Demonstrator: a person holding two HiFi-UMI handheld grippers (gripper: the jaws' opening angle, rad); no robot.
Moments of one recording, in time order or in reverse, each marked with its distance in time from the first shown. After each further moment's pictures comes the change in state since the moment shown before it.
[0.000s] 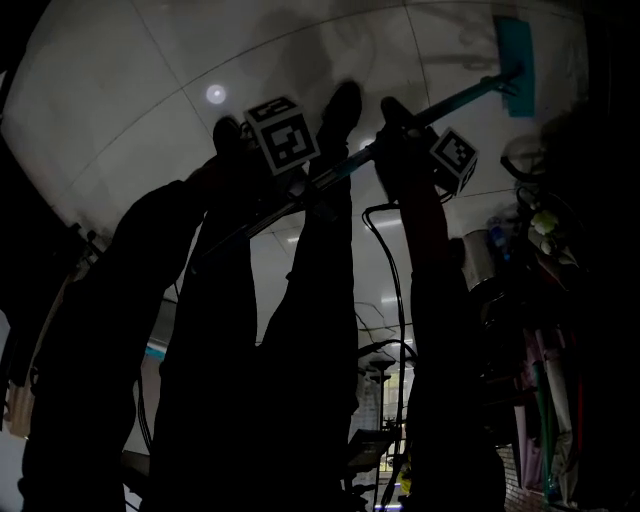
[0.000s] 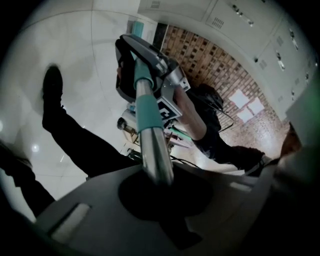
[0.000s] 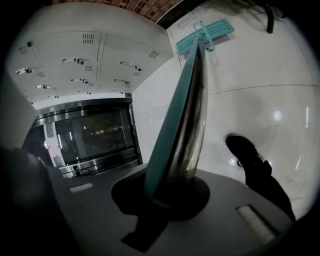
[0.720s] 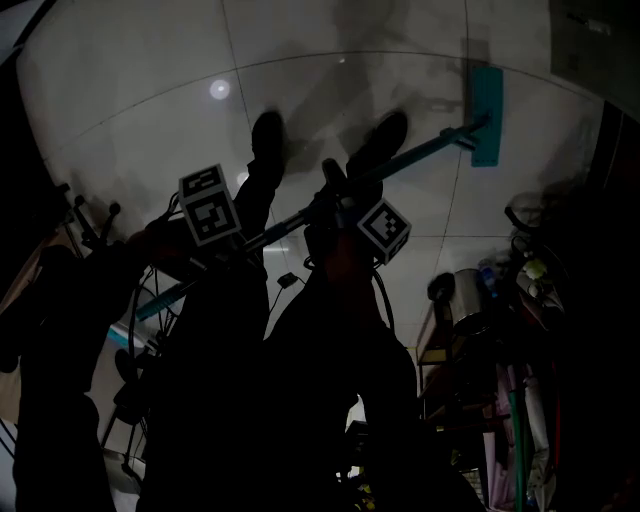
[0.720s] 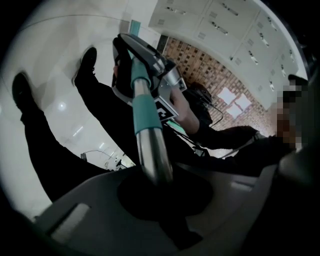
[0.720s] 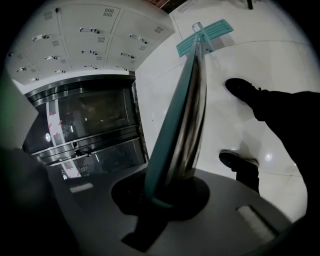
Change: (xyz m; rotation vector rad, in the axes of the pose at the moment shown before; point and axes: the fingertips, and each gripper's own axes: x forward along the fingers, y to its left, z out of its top) left arm -0.051 0.019 -0.253 -0.011 -0.095 -0.064; right arm 0.036 0.023 -0.274 0.018 0.090 -0.024
